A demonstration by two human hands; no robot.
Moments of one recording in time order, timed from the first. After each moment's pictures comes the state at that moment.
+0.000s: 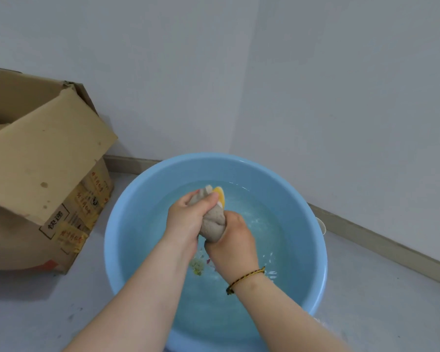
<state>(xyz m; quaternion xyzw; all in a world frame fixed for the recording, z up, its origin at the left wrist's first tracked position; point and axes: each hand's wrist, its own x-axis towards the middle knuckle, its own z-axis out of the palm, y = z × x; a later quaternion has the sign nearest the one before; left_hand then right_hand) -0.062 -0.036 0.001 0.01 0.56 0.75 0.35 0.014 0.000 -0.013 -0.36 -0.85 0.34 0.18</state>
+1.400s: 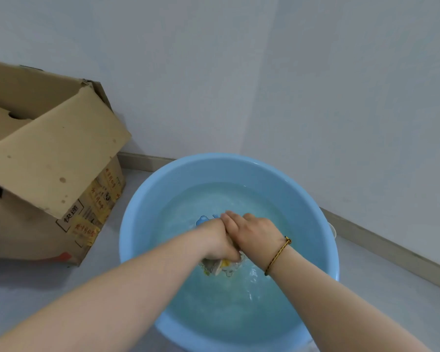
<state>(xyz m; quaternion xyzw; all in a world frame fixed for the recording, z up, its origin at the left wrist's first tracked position) -0.064 -0.033 -0.011 0.45 0.81 0.11 0.35 0.010 0.042 -0.016 -0.07 -0.99 -0.10 0.01</state>
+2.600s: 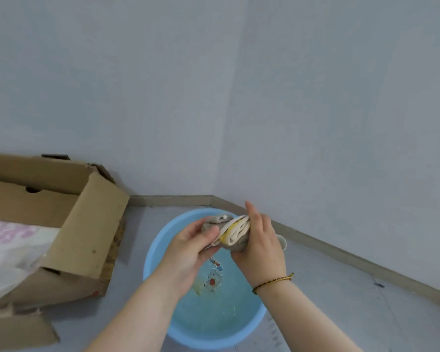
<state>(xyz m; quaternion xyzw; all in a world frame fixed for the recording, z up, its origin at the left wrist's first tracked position) -0.064 -0.076 0.302 0.06 0.49 0.70 0.52 0.040 0.008 0.297 -0.39 -0.87 0.26 0.16</state>
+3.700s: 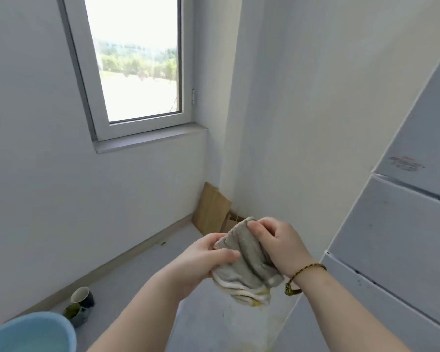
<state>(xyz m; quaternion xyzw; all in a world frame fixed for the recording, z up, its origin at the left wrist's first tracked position) 0.395 -0.254 0.600 0.59 0.28 0.17 0.73 0.535 -0.331 0.636 -0.72 -0.51 0.20 0.43</state>
